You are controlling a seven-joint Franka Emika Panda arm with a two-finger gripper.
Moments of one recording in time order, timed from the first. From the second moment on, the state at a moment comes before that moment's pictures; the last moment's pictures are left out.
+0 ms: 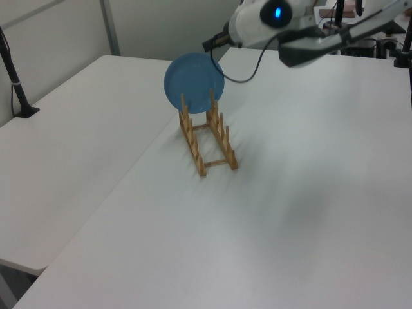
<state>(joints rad) 0.14 0.38 -0.02 -1.48 -1.15 2.36 1.31</state>
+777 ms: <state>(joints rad) 0.09 0.08 0.00 -1.48 -0.15 1.64 0.72</state>
